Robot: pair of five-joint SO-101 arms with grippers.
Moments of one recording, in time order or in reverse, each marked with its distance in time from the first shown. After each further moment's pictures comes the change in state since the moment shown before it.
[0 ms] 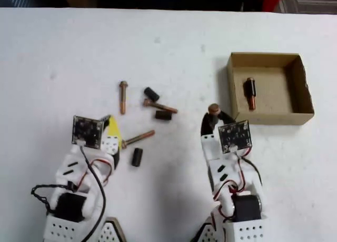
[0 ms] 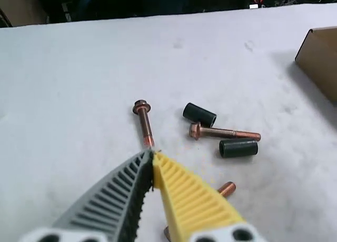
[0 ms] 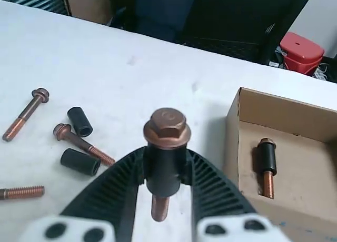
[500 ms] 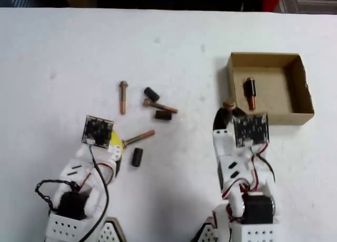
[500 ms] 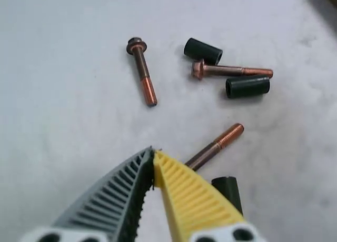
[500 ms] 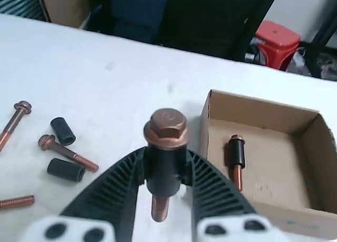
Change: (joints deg) left arm 0.0 0.0 2.3 10.3 -2.5; right arm 4.9 14.1 -17.6 7.0 -0.1
